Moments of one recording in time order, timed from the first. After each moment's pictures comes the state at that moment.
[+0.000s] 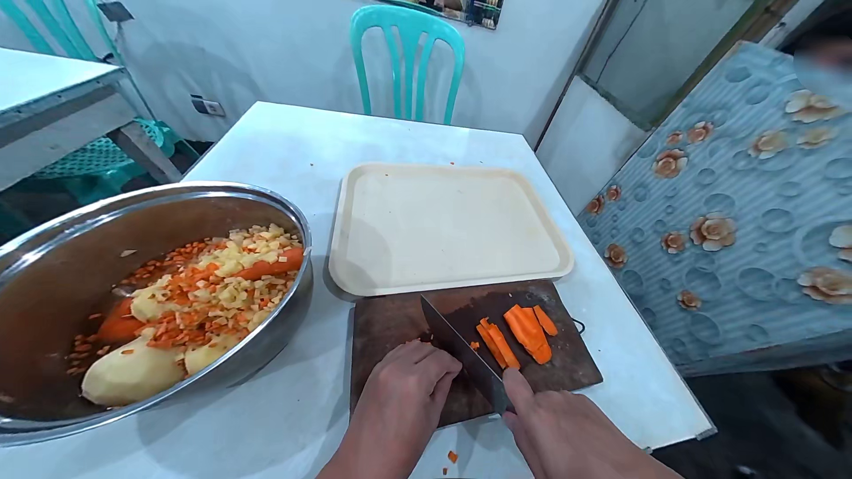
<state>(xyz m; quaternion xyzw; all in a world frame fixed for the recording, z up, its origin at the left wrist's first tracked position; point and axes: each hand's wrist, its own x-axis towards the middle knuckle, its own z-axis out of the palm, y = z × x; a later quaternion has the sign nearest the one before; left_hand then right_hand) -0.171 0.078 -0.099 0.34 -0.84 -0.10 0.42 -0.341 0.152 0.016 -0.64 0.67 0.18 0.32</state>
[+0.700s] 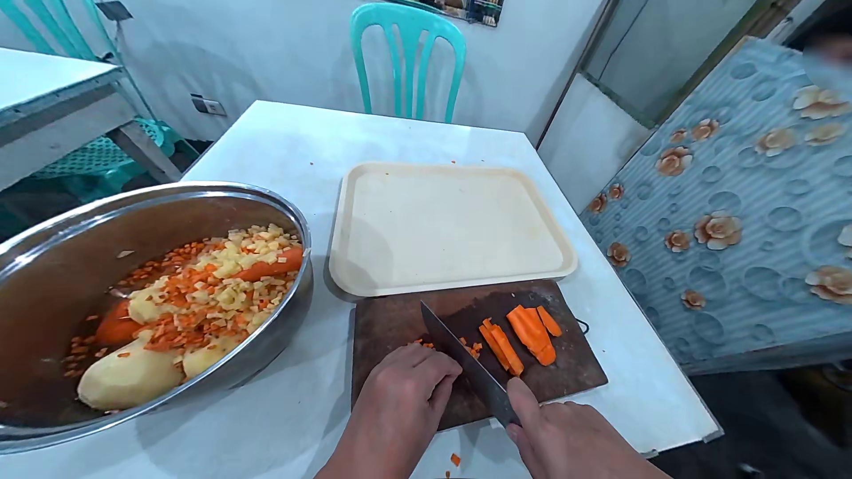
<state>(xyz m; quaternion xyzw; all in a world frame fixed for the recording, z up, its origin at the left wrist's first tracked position) -0.167 0.077 -0.098 0.33 -0.84 -0.11 0.41 -0.343 0.158 0.017 -0.66 0.67 0.15 0.32</state>
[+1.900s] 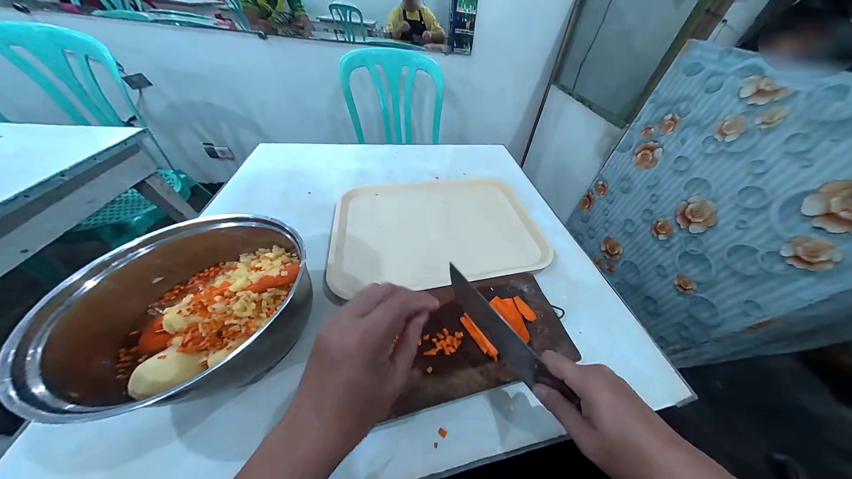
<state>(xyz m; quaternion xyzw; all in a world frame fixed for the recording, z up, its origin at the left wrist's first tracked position) -0.151 0.064 -0.026 0.28 -0.85 -0.06 0.43 -0.410 0.202 -0.022 -0.68 0.68 -0.16 0.21</state>
